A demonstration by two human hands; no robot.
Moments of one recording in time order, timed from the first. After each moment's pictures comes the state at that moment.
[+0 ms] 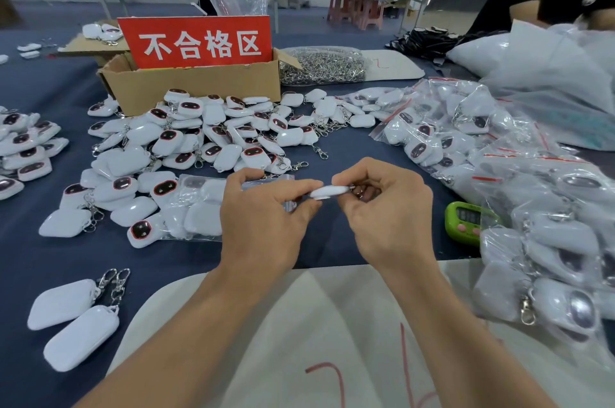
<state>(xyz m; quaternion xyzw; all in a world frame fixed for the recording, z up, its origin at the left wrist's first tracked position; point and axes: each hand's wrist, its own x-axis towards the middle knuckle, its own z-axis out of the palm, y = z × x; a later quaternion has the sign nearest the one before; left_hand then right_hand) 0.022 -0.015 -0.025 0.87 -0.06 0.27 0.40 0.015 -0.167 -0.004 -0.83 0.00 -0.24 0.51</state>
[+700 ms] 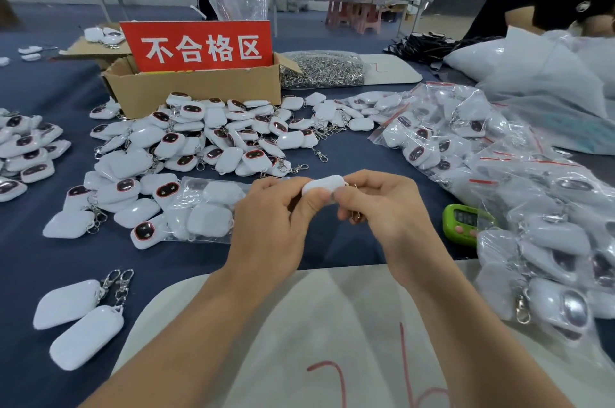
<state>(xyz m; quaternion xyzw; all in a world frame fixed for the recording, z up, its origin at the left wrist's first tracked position) 0.020 -0.015 -0.024 0.87 -0.13 0.22 0.42 0.014 -0.178 0.008 -0.74 0.02 -0.03 0.68</state>
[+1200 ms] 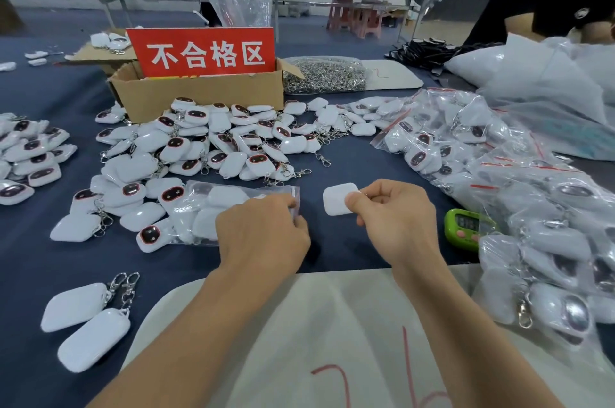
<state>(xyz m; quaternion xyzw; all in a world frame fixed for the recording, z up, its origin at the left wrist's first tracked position) 0.026 -0.012 -0.019 0.98 0.05 0.15 0.13 0.021 -0.179 -0.002 -0.83 0.15 -0.11 0.53</state>
